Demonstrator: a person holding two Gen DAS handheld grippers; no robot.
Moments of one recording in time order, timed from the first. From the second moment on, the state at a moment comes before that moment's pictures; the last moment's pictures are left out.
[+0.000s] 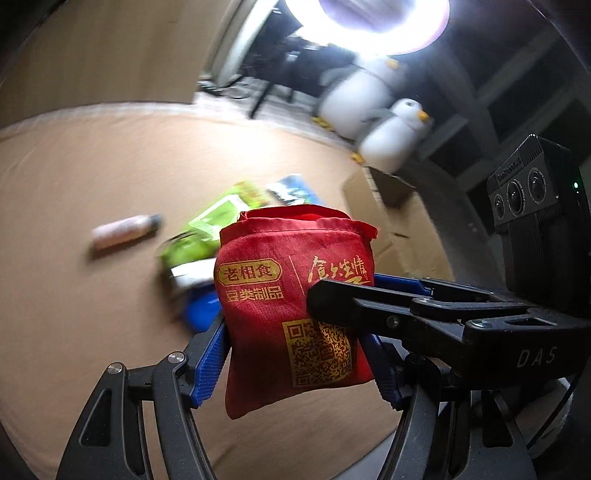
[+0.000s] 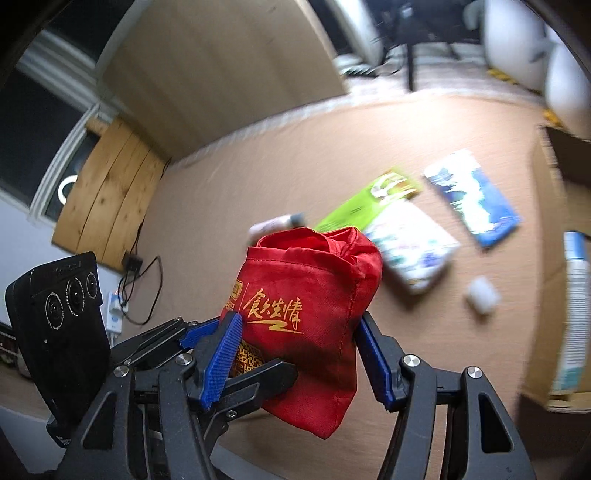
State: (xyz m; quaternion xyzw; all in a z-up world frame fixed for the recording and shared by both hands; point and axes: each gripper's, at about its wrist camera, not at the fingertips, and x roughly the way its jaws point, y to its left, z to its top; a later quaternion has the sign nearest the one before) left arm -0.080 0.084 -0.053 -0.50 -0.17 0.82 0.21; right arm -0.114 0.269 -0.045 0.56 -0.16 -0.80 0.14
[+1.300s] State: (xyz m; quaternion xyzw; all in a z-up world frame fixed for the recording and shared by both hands) left arm -0.144 0.345 -0.053 -0.50 -0.07 0.81 0.30; right arm -0.079 0.507 -0.023 0.49 -0.21 -0.84 -0.05
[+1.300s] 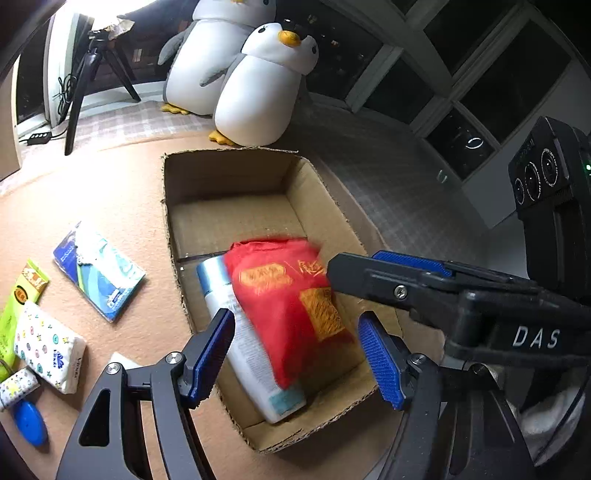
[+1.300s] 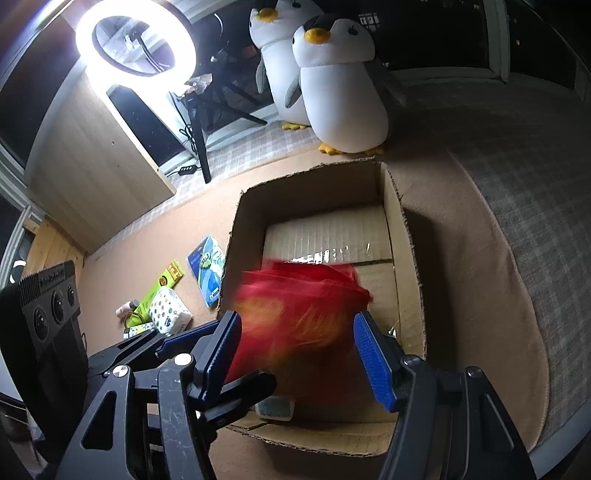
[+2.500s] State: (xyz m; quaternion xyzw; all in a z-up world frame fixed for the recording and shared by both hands) left arm -0.077 0.072 -0.096 -0.52 -0.13 0.84 0.12; right arm -0.073 0.359 -0.034 0.48 -0.17 -0.86 -0.01
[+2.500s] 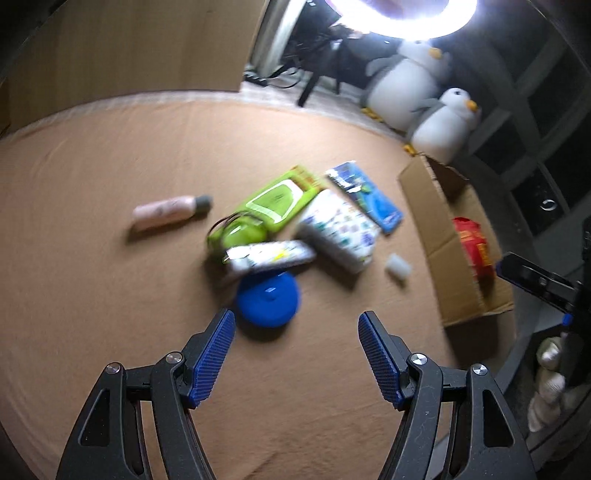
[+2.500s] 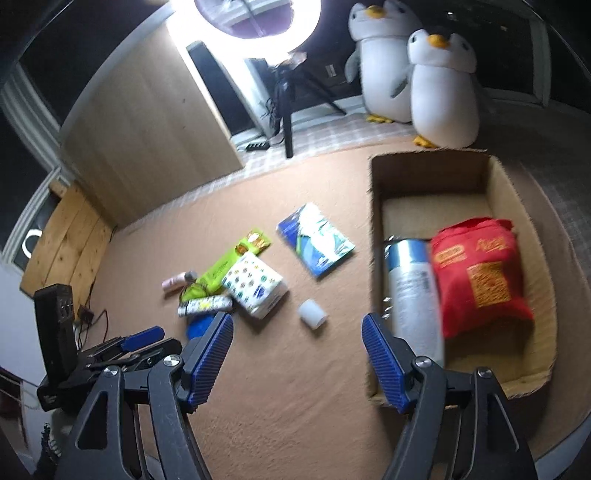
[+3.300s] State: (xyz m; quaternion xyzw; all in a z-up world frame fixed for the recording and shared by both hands) left arm -0.095 0.097 -0.138 -0.53 -0.10 0.84 0.06; right arm -0.046 0.348 -0.049 0.49 -0.16 -0.85 -0.04
